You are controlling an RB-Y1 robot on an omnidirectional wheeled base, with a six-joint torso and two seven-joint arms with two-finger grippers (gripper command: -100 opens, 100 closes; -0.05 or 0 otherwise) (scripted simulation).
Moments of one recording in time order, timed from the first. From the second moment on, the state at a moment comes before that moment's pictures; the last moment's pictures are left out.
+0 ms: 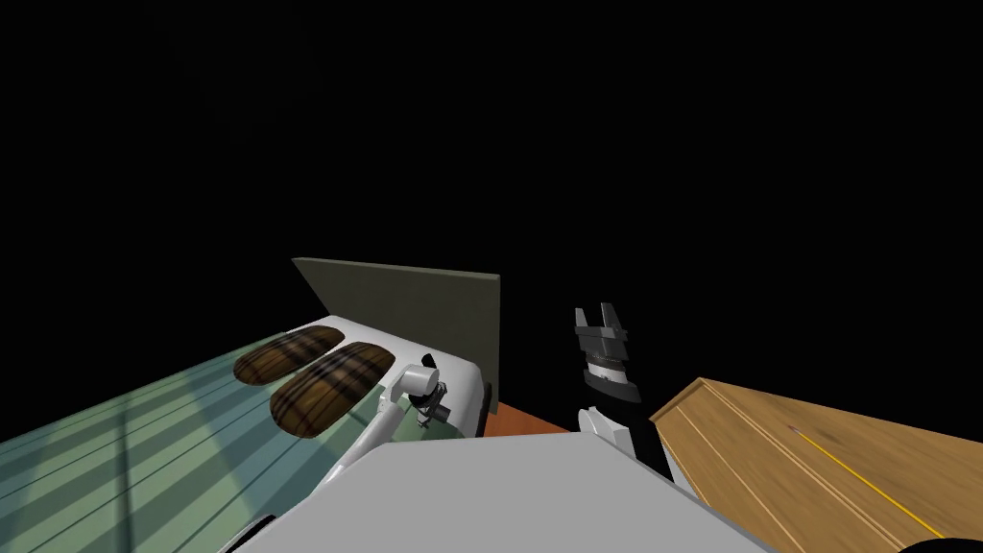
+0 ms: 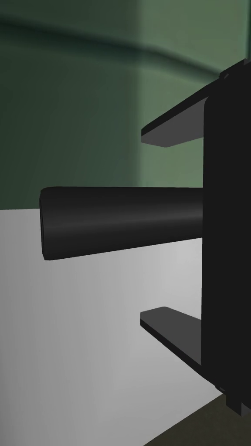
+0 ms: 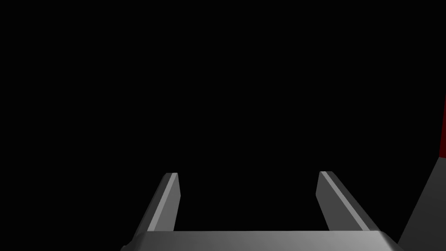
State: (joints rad) left arm -0.09 0.31 -0.22 -1.42 0.33 1.38 -0.19; right arm 0.53 0.02 -0.03 -2.22 -0.08 -0.61 -0.10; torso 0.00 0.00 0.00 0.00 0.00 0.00
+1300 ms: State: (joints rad) left arm -0.09 0.30 -0.22 -1.39 0.32 1.35 -0.19; right arm 0.53 0.02 -0.03 -2.22 -0.08 -0.61 -0.10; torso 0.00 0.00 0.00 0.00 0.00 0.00
